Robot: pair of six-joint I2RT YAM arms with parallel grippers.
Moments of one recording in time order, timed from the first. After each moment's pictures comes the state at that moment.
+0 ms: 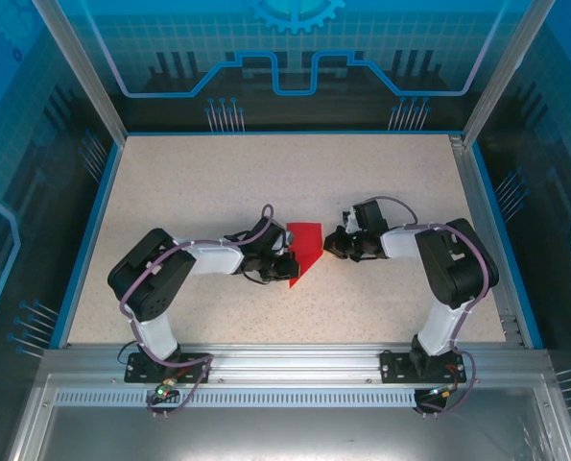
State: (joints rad) left arm -0.65 1.78 0.85 -0.08 0.42 -0.73; right arm 0.33 1.79 0.78 0.05 -0.53 0.76
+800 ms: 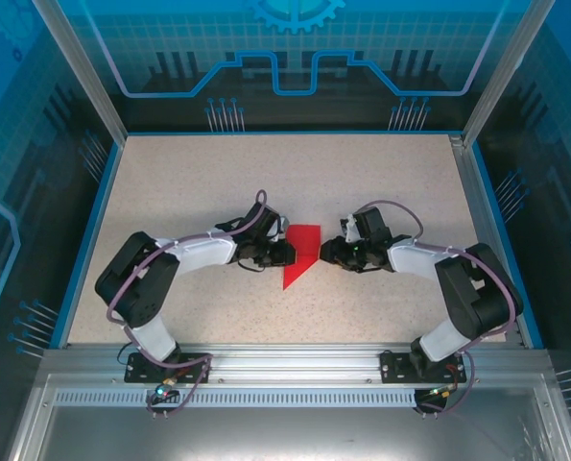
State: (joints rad) left arm -0.59 1.72 0.94 -0.24 0.35 -0.64; right arm 0.41 1.58 0.68 -0.07 -0.51 0.70
